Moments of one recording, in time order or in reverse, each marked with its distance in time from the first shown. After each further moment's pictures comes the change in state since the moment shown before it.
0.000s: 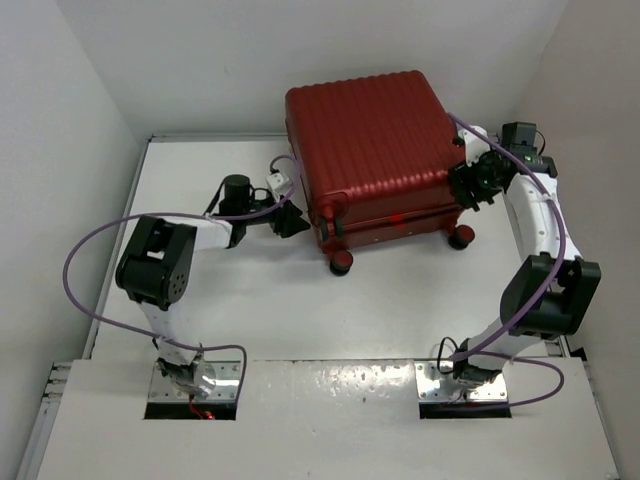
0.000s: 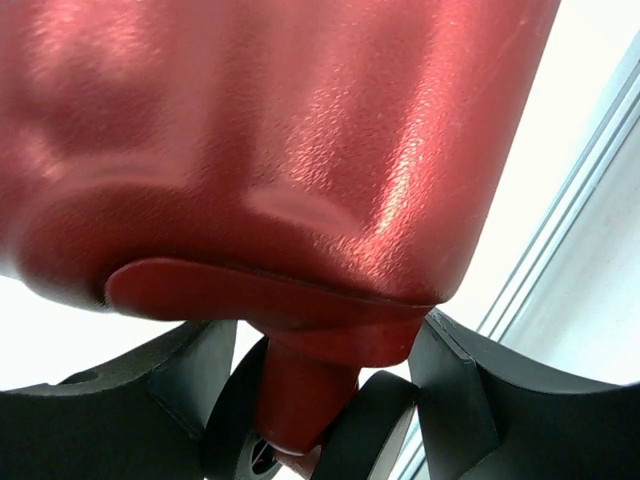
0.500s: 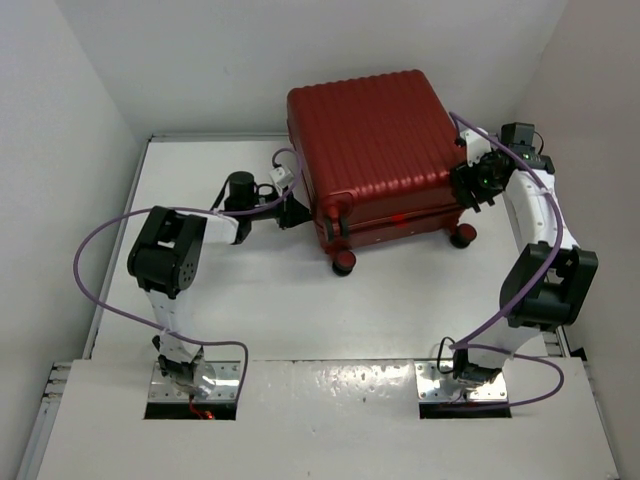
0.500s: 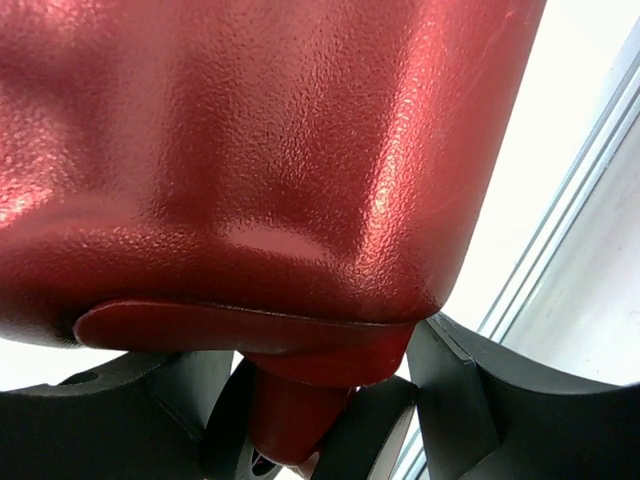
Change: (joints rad) left arm -0.013 0.120 0.065 0.151 0.060 -0.161; right arm -0.016 0.060 0.009 0.019 0.030 0.027
